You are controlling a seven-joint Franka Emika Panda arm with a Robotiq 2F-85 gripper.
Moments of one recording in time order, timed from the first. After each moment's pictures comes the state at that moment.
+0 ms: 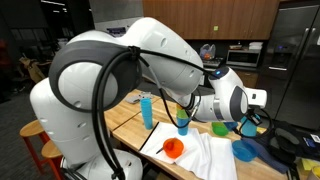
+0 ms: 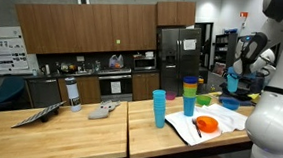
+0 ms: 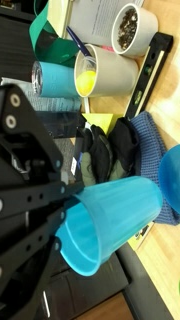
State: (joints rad) arm 0.26 -0.13 -1.00 -2.32 -0.78 2.96 0.91
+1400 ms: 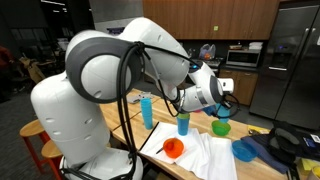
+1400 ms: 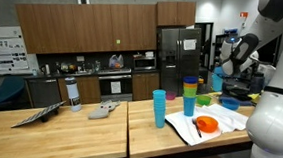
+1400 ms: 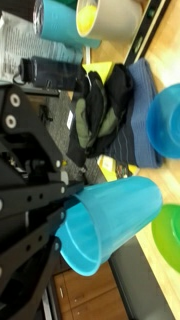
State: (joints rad) arm 0.28 -0.13 -0.86 -2.33 -0.87 2.95 0.99
